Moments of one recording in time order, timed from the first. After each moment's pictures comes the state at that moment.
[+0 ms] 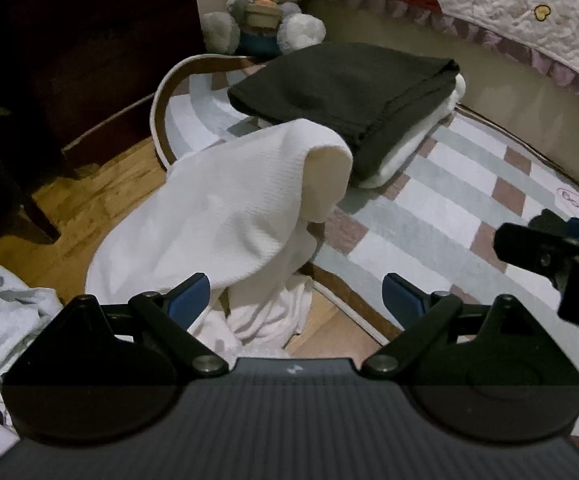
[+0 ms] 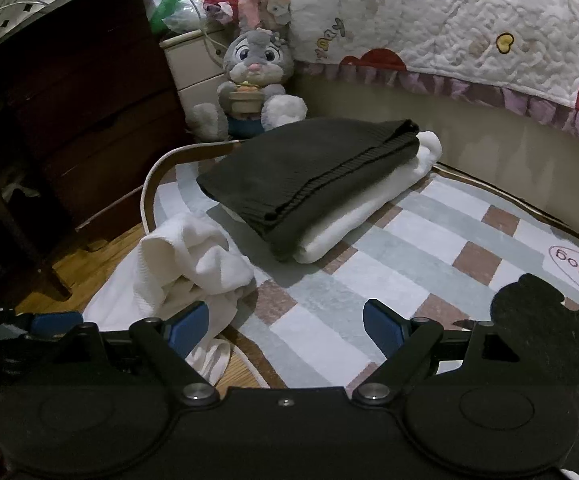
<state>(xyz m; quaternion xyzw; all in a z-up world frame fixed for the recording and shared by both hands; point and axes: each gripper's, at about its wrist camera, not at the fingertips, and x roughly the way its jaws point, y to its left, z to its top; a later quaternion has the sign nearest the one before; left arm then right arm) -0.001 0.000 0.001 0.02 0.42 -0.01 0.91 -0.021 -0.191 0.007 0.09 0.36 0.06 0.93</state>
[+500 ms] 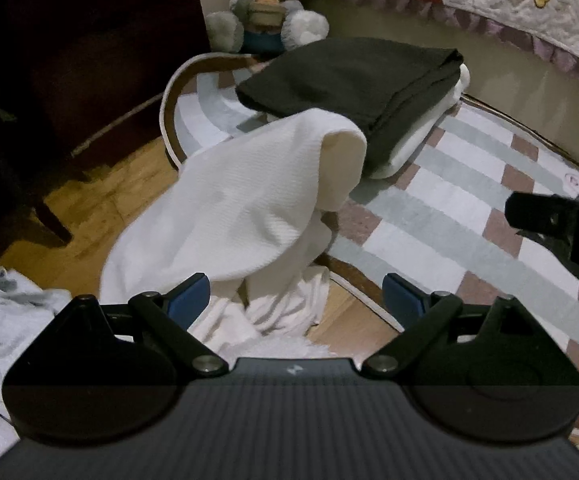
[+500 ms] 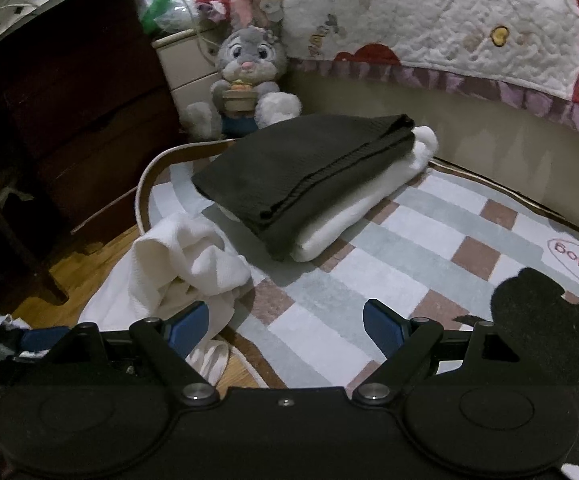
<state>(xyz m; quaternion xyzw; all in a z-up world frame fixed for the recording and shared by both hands) -0.008 0.011 -0.002 0.04 0.42 0.00 0.90 -0.020 -0.192 0.001 0.09 0.36 0.07 0.92</state>
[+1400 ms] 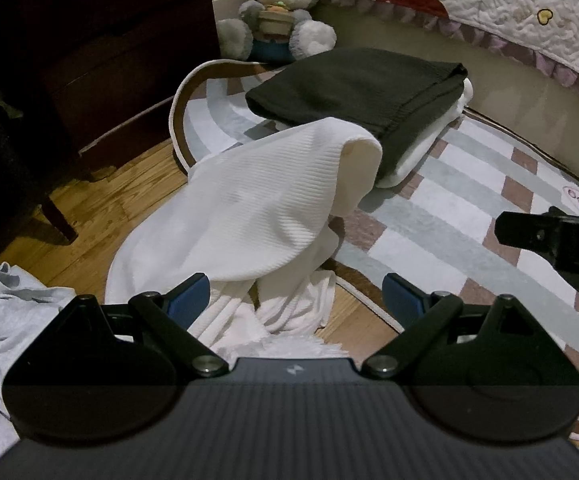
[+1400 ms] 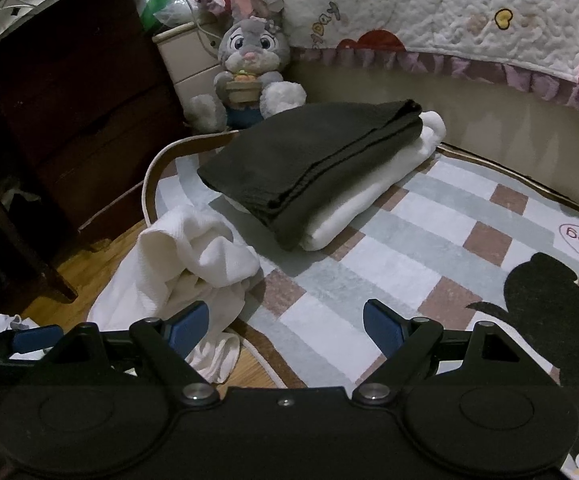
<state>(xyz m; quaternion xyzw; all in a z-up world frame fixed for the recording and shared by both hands) -0.014 0.026 -0.001 0.02 0.42 0.00 0.91 -0.015 -0.191 -0.003 0.11 0.38 0.07 0.92</state>
